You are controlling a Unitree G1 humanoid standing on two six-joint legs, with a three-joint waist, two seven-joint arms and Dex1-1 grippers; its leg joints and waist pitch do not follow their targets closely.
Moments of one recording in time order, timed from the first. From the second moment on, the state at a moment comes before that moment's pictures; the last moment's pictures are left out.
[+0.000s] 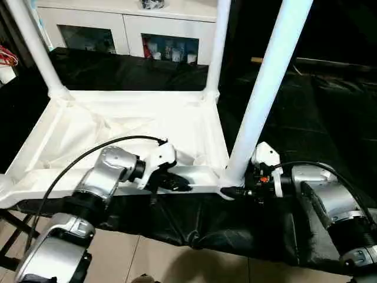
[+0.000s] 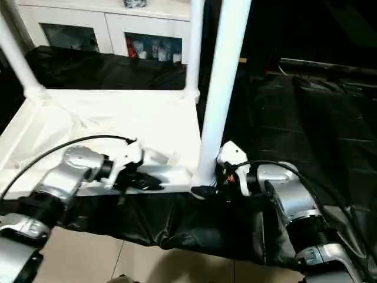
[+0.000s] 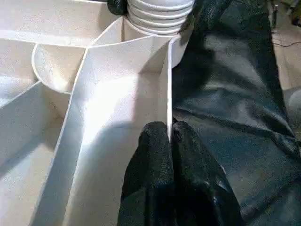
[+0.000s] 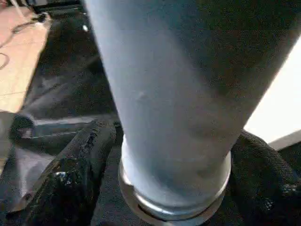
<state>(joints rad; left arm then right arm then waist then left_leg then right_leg) -0.63 0.36 -0.27 0.65 0.01 0.08 -1.39 -0.44 -0.46 0.19 0.43 0.15 0.19 1.24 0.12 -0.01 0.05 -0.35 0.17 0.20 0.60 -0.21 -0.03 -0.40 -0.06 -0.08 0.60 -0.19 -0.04</state>
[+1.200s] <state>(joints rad) -0.65 0.19 -0.23 0.69 0.11 0.10 -1.00 -0.50 -0.20 0.04 0.62 0.05 0.12 0.62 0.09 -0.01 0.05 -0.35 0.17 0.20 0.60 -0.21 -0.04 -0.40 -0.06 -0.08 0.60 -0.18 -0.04</state>
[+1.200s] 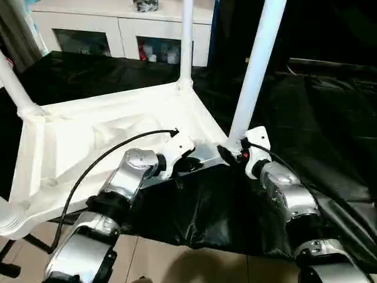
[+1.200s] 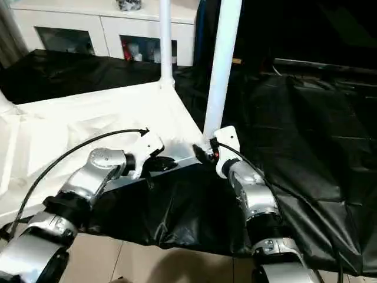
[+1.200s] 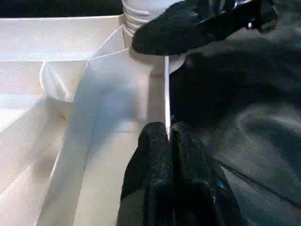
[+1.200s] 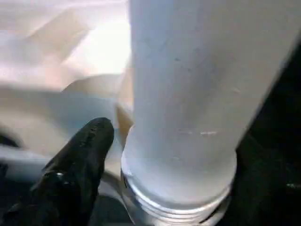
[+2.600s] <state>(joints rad) -0.70 0.15 -0.21 0.78 0.11 0.15 -0.93 -0.49 -0.15 -0.02 0.61 0.07 0.15 0.49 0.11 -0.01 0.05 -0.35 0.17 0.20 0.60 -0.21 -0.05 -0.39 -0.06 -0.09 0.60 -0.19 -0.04</state>
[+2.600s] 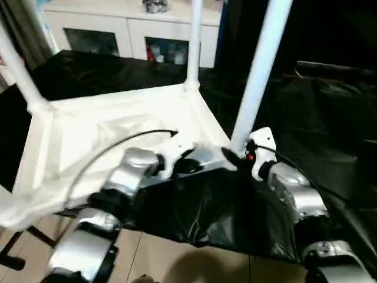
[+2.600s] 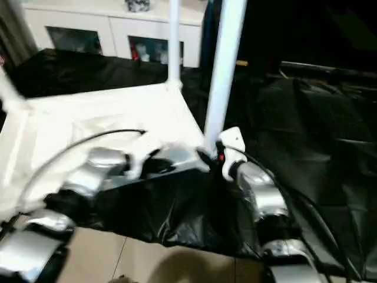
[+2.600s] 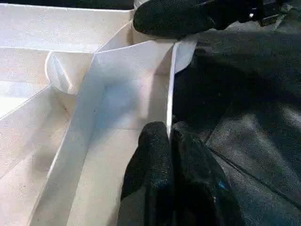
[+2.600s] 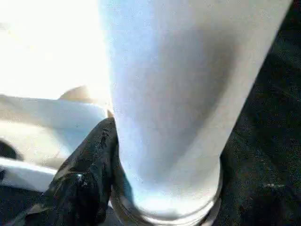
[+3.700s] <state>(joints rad) -0.64 0.35 -0.28 0.67 0.05 0.02 -1.38 -0.43 -0.43 0.17 0.45 0.12 0.12 1.25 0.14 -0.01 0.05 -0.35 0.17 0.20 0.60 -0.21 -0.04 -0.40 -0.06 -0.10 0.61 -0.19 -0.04</state>
